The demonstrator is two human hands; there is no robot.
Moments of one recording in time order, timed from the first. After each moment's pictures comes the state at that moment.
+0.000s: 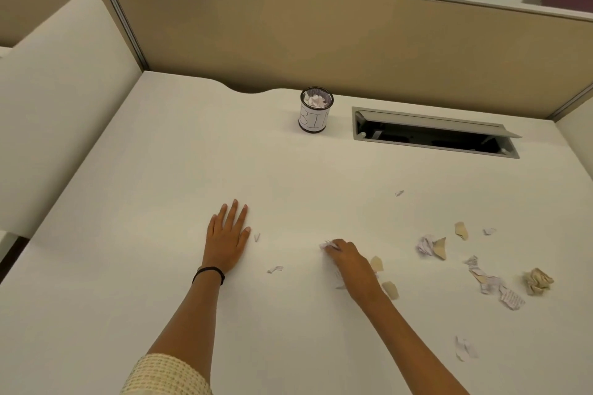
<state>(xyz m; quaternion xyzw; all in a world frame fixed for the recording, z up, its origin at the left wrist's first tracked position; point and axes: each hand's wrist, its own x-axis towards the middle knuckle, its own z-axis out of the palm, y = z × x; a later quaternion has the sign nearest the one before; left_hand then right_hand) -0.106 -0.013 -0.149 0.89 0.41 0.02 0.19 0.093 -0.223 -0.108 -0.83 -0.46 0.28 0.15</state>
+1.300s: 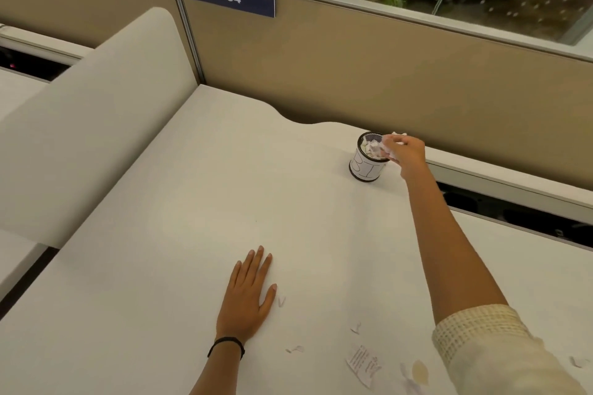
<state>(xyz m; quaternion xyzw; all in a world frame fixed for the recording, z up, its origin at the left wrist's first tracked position) -0.103 -0.013 -0.158 0.87 0.45 0.07 0.21 0.287 0.082 -0.012 -0.76 -0.19 0.29 0.54</state>
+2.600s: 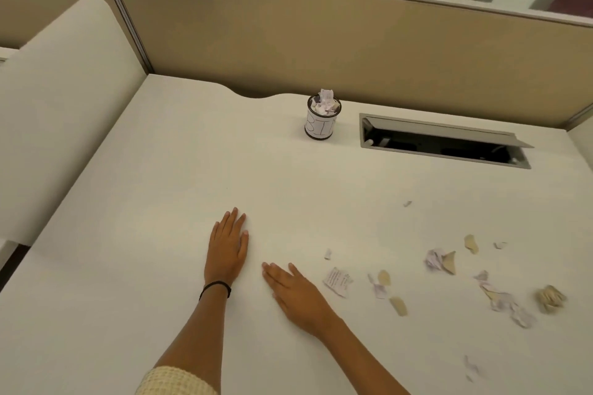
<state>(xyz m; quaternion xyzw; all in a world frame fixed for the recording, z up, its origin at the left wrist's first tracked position) -0.102 -0.010 -0.155 0.85 0.44 0.13 0.24 0.014 -0.179 -0.132 -0.67 -0.72 0.18 0.05</state>
